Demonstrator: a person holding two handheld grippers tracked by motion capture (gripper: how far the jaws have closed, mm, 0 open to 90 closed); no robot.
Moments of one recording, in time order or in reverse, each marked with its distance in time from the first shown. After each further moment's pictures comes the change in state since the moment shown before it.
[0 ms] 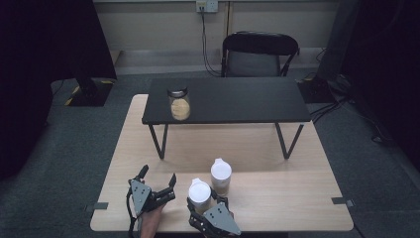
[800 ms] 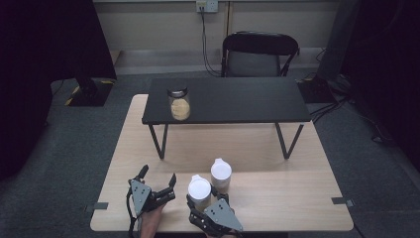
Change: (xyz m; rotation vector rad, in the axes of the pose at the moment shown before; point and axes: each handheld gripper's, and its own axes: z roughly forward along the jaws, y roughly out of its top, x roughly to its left) left arm 0.000 0.000 0.000 0.000 0.002 0.000; right arm -0.004 0.018 -0.001 -0.004 0.016 0.005
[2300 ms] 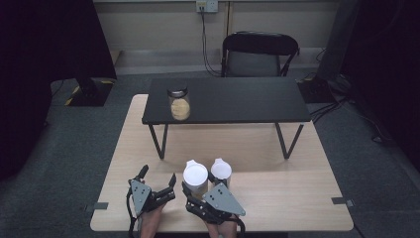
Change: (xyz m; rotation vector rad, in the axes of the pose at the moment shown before) left arm 0.000 0.000 0.000 0.001 0.002 0.002; right arm -0.008 0.057 0.005 -0.039 0.060 -0.011
